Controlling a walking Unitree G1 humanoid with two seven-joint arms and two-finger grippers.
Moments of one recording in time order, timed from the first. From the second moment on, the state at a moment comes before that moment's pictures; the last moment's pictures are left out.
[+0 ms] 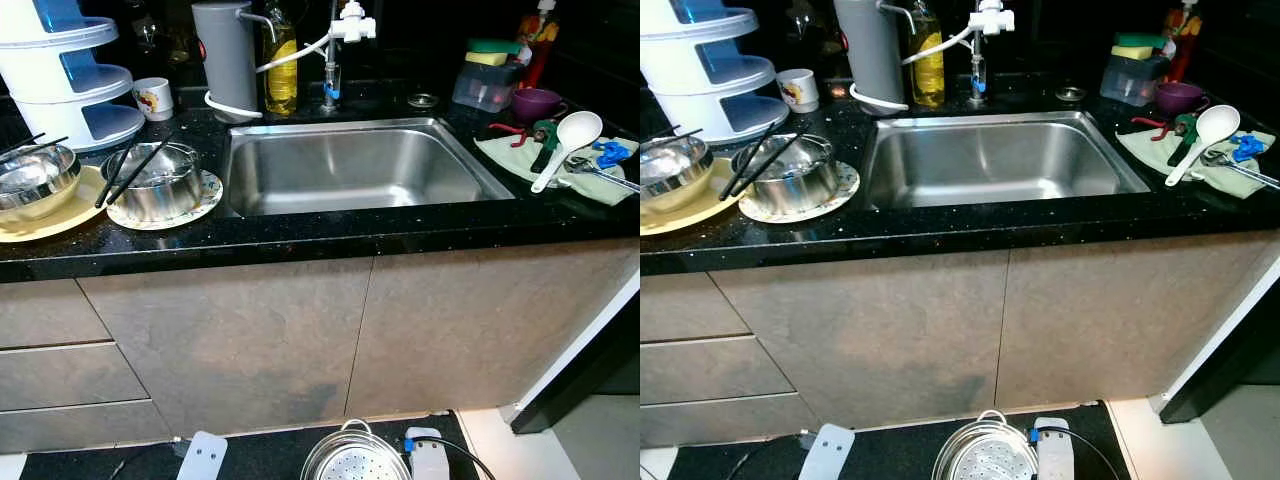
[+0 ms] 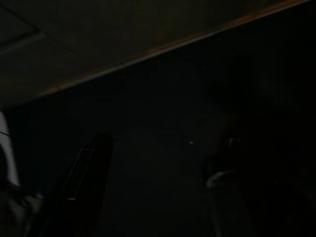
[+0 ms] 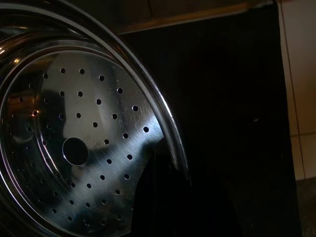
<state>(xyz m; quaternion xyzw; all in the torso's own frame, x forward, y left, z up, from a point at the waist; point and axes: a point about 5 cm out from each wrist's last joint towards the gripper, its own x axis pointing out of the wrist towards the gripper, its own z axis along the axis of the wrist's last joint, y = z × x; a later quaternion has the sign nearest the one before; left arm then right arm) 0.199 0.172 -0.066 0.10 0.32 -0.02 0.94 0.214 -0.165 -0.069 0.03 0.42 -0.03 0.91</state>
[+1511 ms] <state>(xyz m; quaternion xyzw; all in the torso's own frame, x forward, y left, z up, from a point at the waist) 0.202 0.171 -0.067 0.11 0.34 -0.02 0.93 0.211 -0.164 -0.072 0.07 0.44 -0.03 0.90</state>
